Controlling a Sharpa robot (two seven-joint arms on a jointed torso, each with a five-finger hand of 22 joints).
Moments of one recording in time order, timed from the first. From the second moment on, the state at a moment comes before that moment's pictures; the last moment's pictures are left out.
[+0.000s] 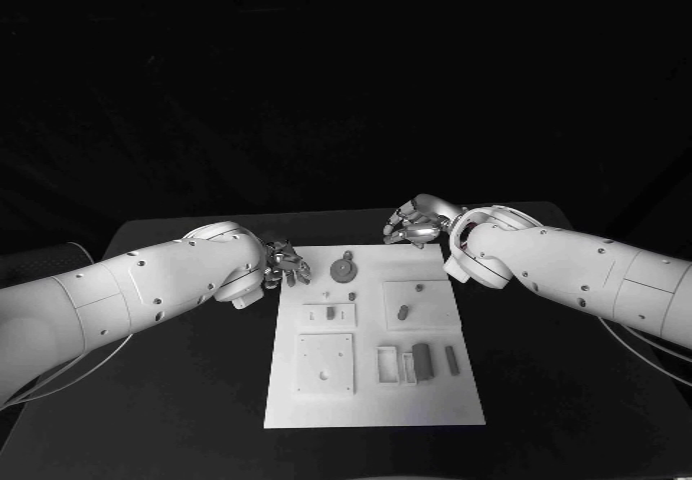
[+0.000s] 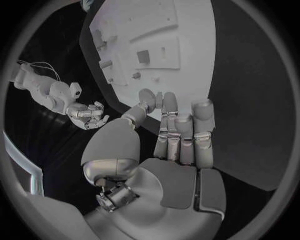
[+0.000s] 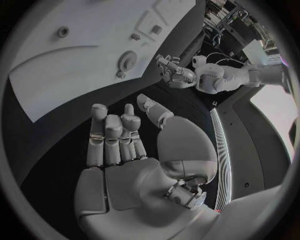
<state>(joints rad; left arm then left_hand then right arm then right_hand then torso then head) 1.31 -0.54 -0.18 1.14 -0.93 -0.06 -0.42 0.95 -0.01 0.55 -0.24 0.39 1.08 0.04 0.40 0.56 1.28 -0.02 0.58 0.53 1.15 -0.13 1.32 0.82 0.02 1.31 -0.23 0.76 1.31 1.25 -0.64 -0.09 1.16 -1.00 -0.25 0.00 1.02 -0.07 0.55 -0.28 0.19 0.91 0.12 0.32 0.50 1.14 0.01 1.26 0.84 1.12 -0.08 1.37 0.98 0.25 1.03 0.02 0.92 1.31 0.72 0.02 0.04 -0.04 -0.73</state>
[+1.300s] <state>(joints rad) 1.30 -0.61 -0.24 1.35 -0.93 -0.19 -0.54 0.95 -0.01 0.54 -0.25 0.43 1.09 0.04 0.40 0.56 1.28 -0.02 0.61 0.55 1.16 -0.13 1.34 0.84 0.02 1.32 -0.23 0.78 1.31 1.25 -0.64 -0.09 1.17 -1.00 -0.24 0.00 1.02 -0.07 0.55 -0.28 0.19 0.91 0.12 0.32 0.50 1.14 0.01 1.26 0.84 1.12 -0.08 1.37 0.98 0.25 1.03 0.02 0.92 1.31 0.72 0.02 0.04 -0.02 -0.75</state>
